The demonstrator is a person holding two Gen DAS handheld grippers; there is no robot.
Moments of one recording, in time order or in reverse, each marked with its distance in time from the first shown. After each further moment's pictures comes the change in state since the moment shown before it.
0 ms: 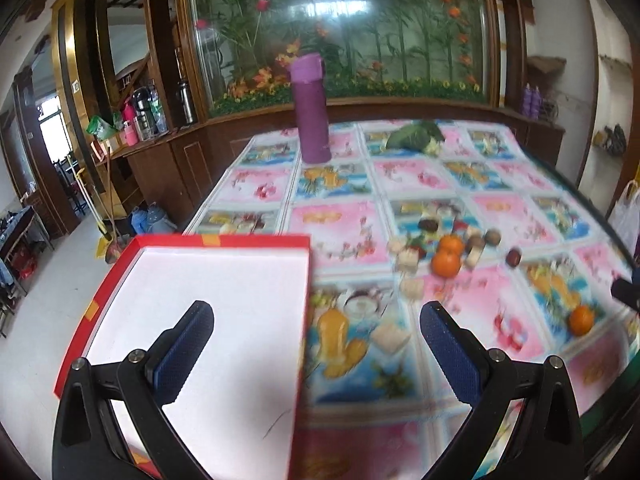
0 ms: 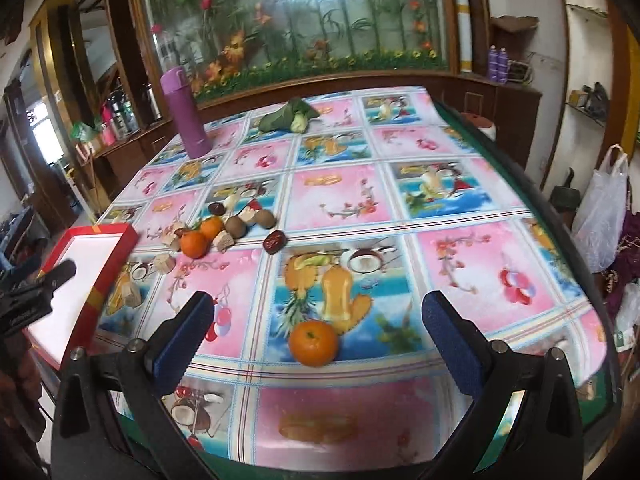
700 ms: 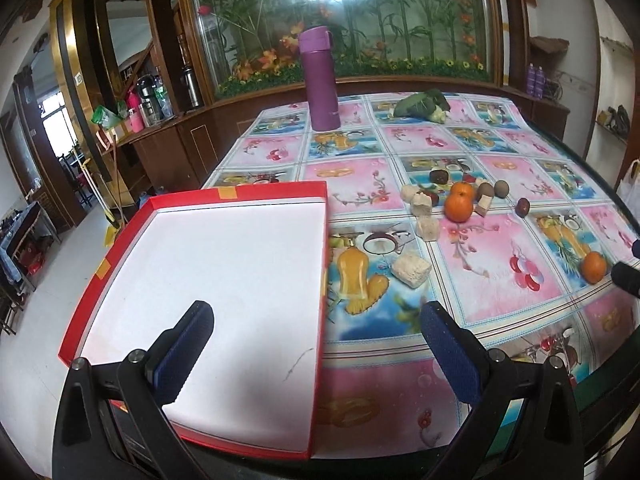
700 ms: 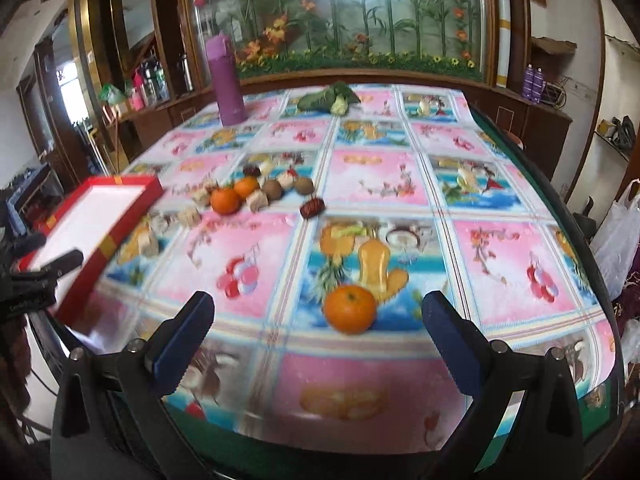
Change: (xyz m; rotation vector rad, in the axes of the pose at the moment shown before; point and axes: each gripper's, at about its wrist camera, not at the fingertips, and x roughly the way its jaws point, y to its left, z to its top) left arm -0.004 0.003 -0.033 0.028 0.051 0.024; right arm 0.001 0.022 -0.030 -0.149 0.033 0.039
